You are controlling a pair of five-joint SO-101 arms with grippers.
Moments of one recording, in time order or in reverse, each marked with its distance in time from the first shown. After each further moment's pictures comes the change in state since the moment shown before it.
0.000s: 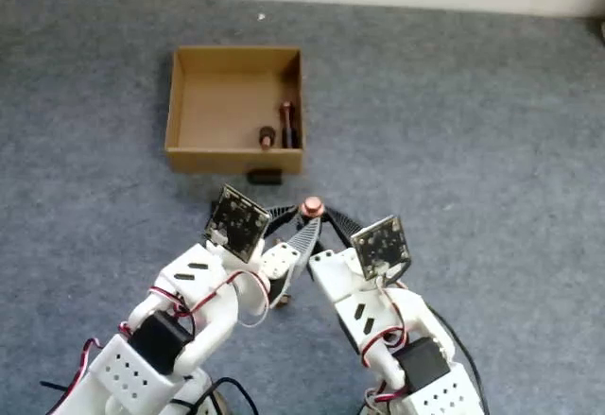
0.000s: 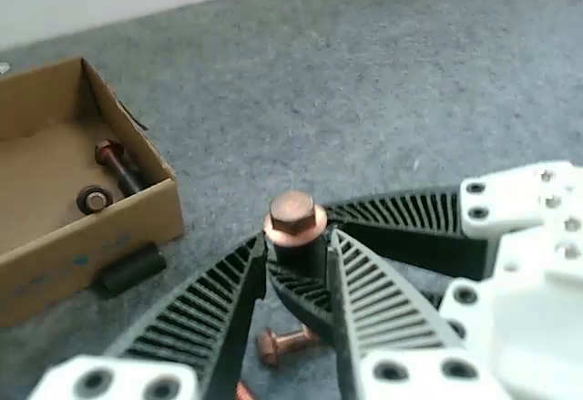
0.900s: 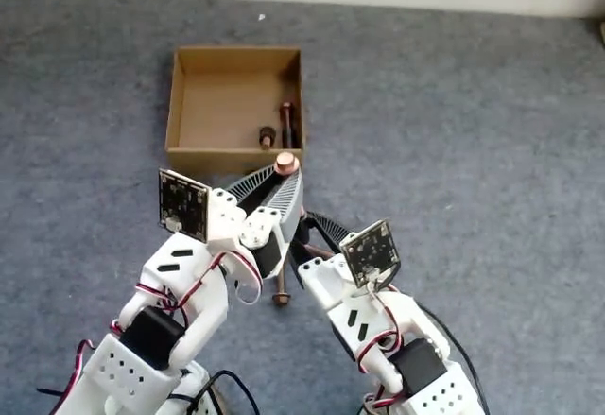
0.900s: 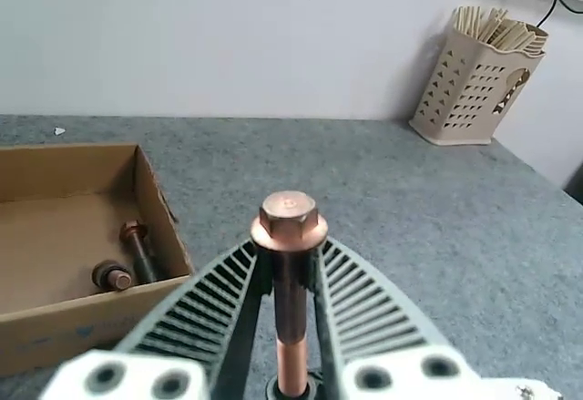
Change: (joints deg) left arm -5.6 0.3 -2.0 -14.3 13.8; right arm -5.0 0.0 0.0 -0.1 -0.2
